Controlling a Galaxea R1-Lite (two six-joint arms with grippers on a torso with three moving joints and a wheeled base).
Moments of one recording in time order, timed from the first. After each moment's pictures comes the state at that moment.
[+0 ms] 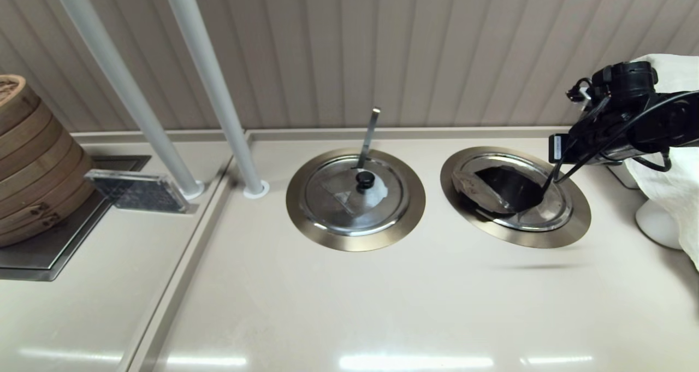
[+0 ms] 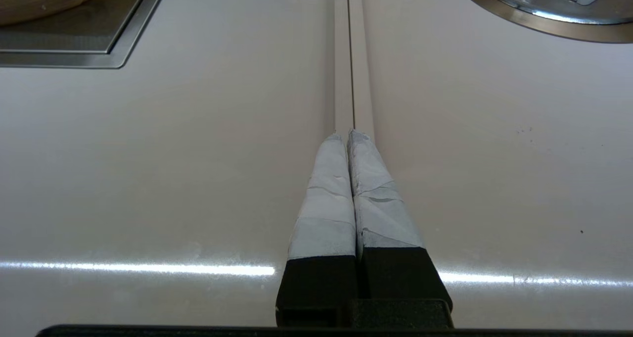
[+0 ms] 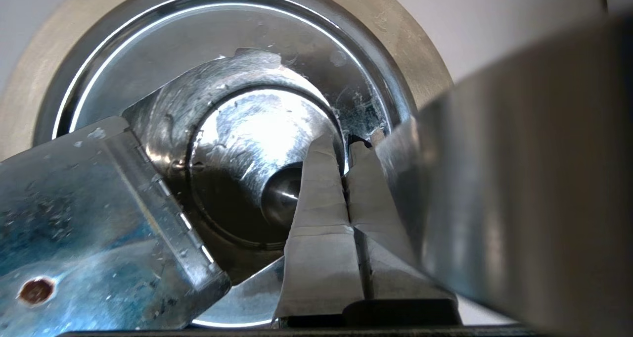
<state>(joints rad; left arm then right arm) 0.01 0.00 0.00 0.00 0.00 0.00 -0.08 1.99 -1.67 0.25 -0.14 0.04</state>
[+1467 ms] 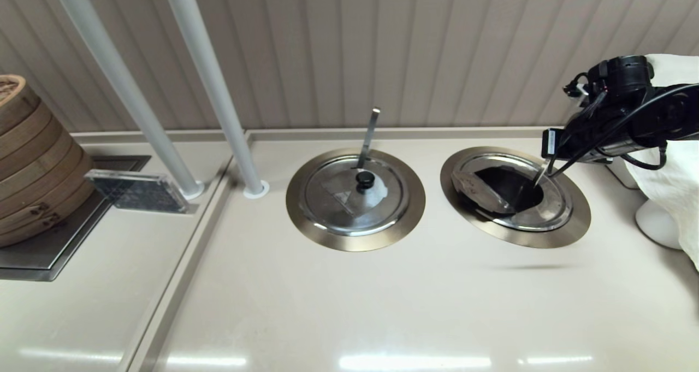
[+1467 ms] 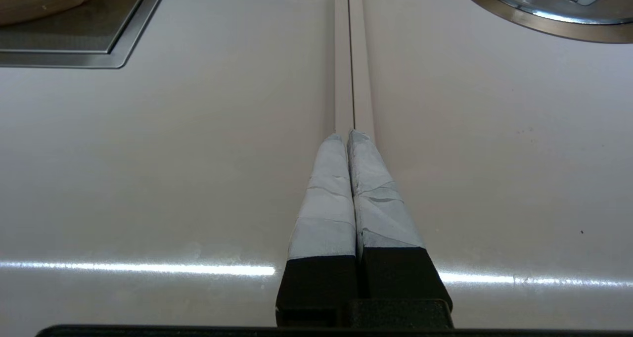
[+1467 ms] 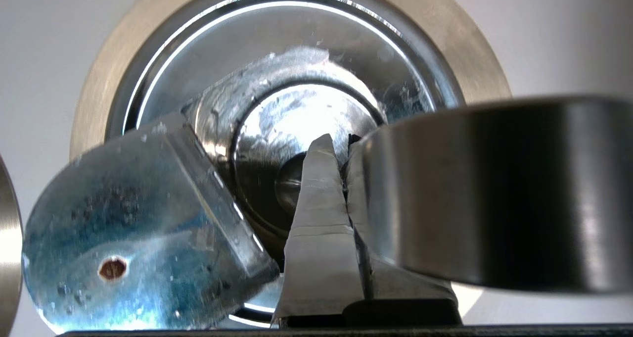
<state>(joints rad) 0.01 0.00 0.00 0.00 0.00 0.00 -0.06 1.99 -1.71 0.30 -0.05 0.12</state>
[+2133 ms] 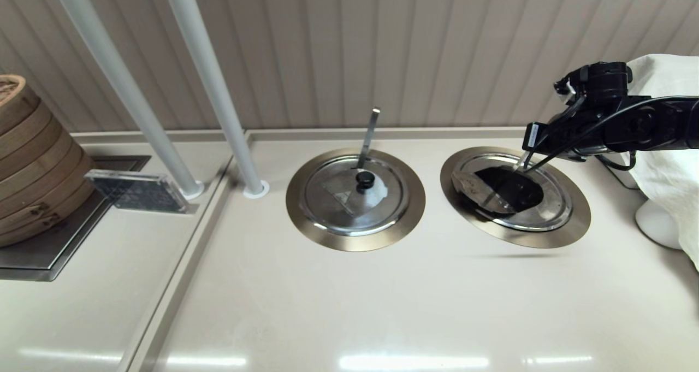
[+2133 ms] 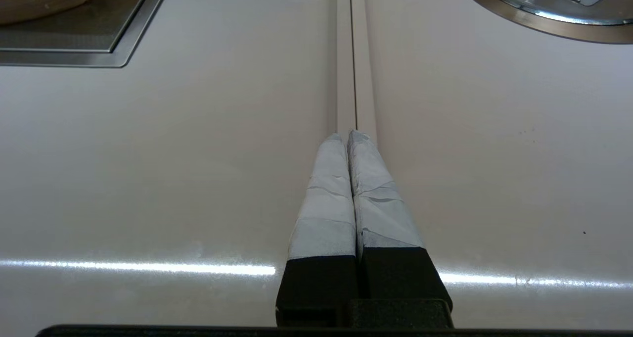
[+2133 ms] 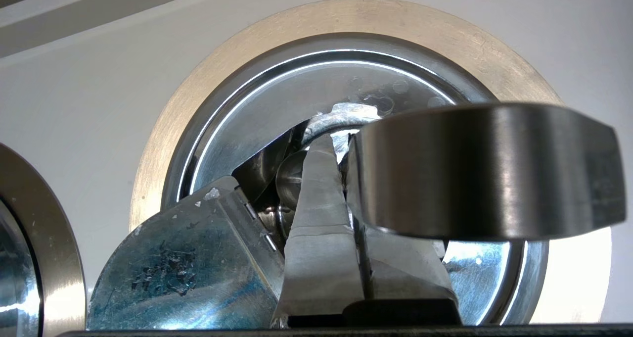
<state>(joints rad) 0.01 0.00 0.00 0.00 0.00 0.00 -0.02 2.05 -1.71 0.14 -0.05 0.23</state>
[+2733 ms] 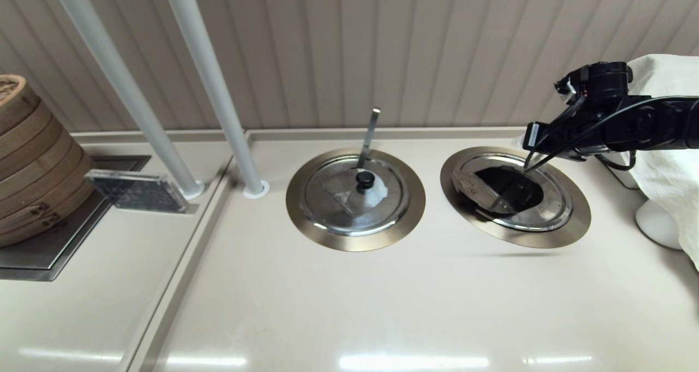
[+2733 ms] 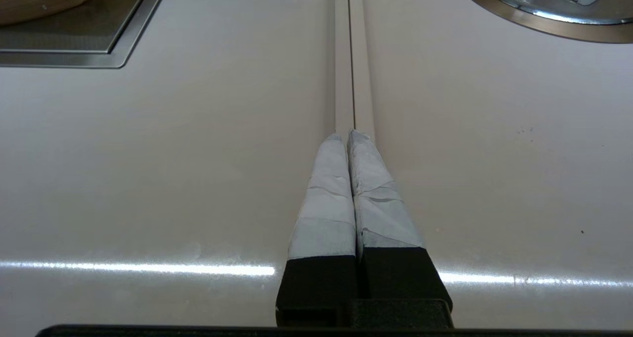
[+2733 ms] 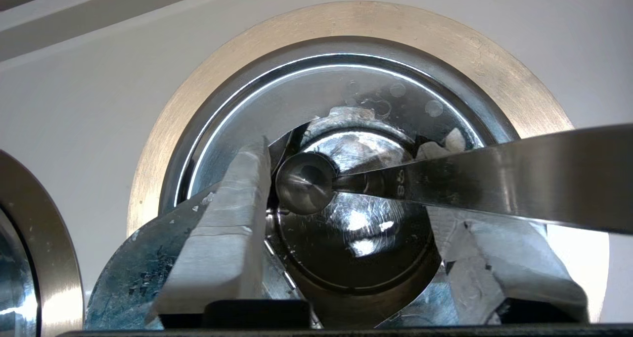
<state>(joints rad) 0.01 0.00 0.00 0.00 0.00 0.00 -0.02 2.06 -1.72 0.14 -0.05 0.25</state>
